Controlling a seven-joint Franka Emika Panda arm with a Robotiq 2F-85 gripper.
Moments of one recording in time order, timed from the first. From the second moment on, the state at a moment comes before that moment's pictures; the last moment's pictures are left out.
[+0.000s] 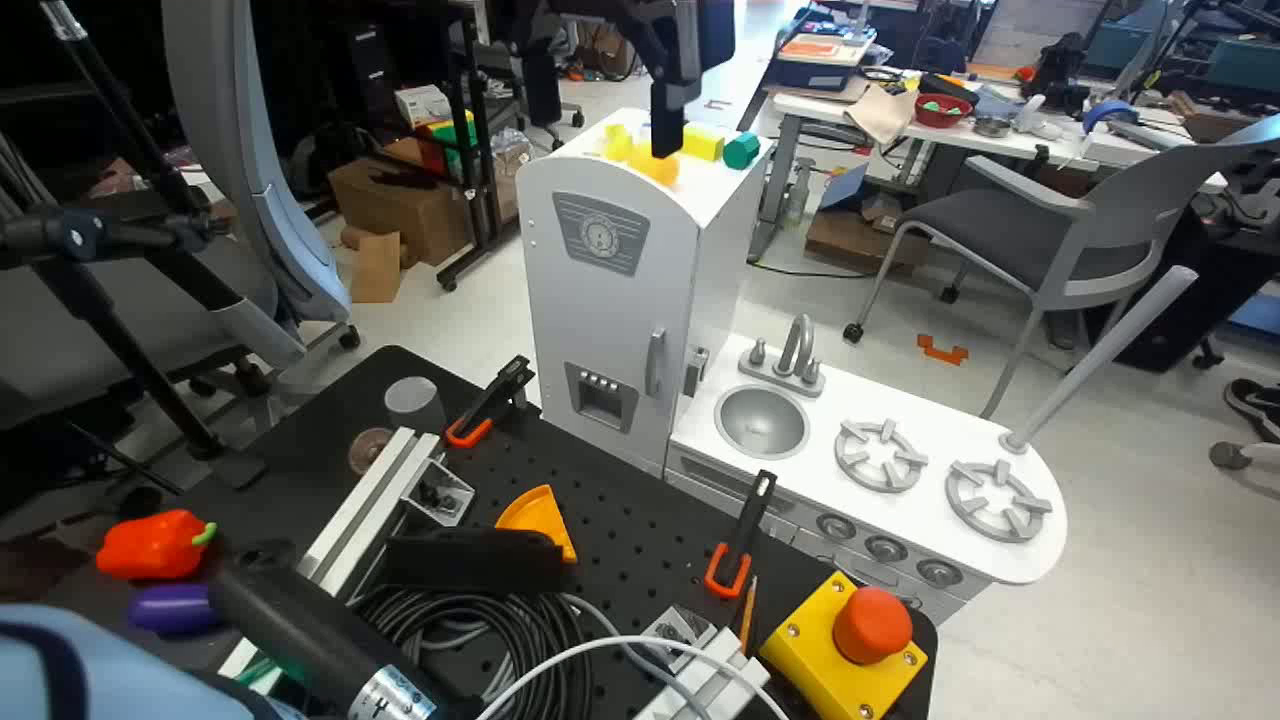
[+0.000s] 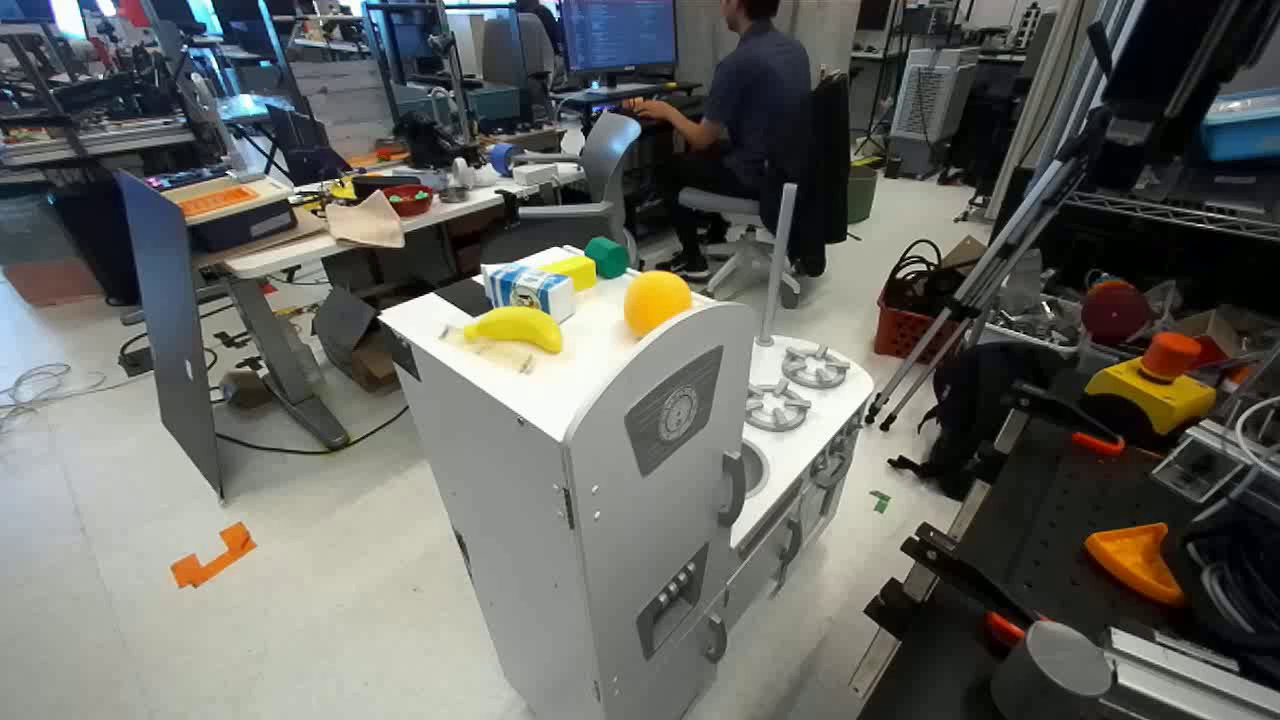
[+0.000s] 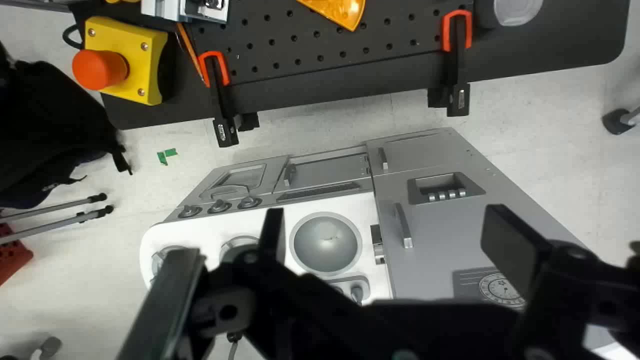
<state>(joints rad) 0.01 -0.62 0.15 -2.72 -0.02 2.12 0.24</state>
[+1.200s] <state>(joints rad) 0.01 -0.62 0.15 -2.72 -0.02 2.12 0.23</state>
